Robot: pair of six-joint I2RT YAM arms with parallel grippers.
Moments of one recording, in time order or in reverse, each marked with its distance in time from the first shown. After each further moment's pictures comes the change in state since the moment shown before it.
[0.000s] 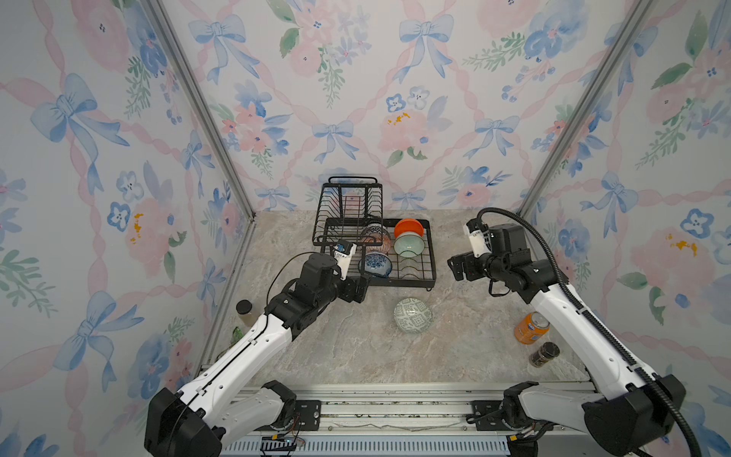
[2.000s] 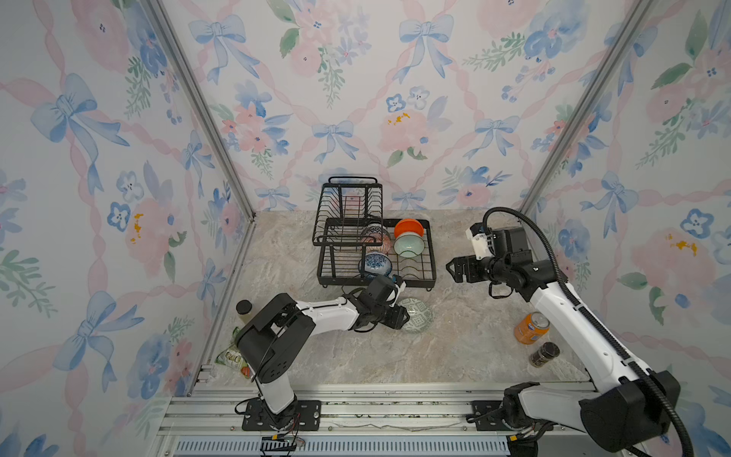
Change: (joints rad) left arm -0.242 0.659 0.021 0.301 0.212 -0.272; right arm -0.042 0.017 -0.038 0.009 -0.131 0.072
